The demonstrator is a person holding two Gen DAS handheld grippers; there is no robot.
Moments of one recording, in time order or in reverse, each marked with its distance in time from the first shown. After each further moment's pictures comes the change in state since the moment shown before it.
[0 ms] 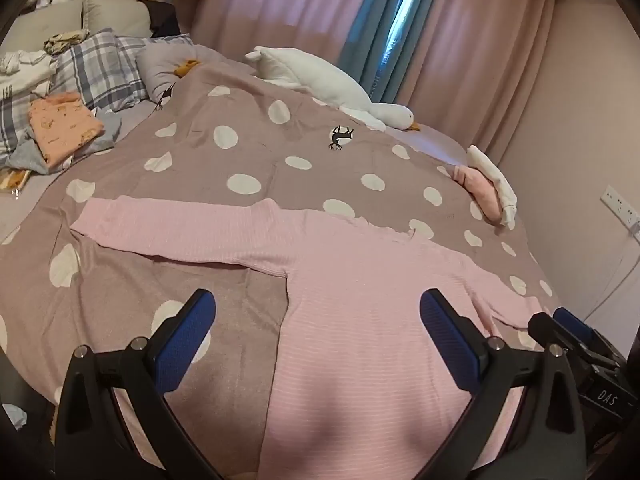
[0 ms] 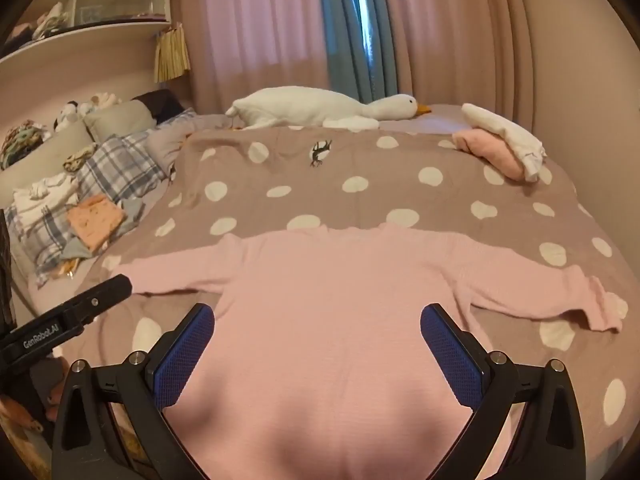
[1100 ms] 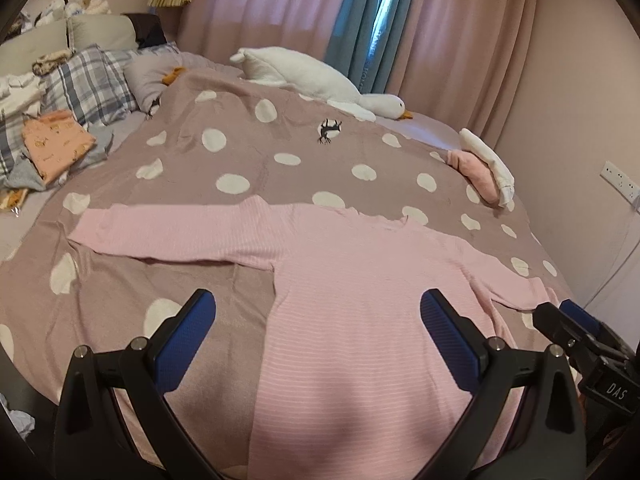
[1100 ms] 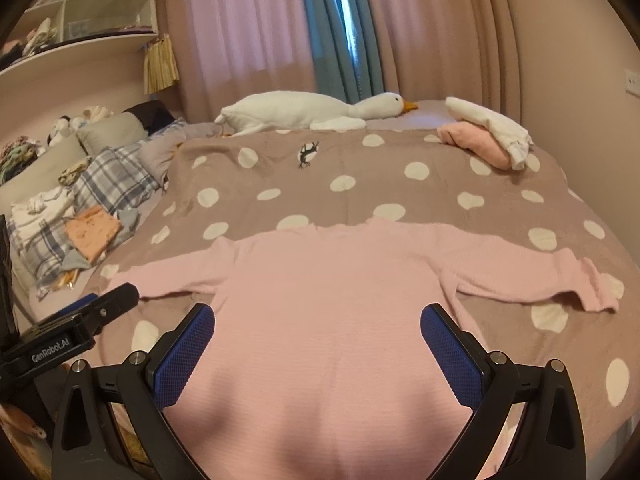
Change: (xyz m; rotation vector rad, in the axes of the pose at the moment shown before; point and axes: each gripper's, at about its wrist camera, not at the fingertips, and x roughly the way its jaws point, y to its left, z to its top) left arm 0.004 -0.024 -0.011 0.065 -0.003 0.010; right arm -0.001 -0.015 -0.027 0.063 -0.011 -0.006
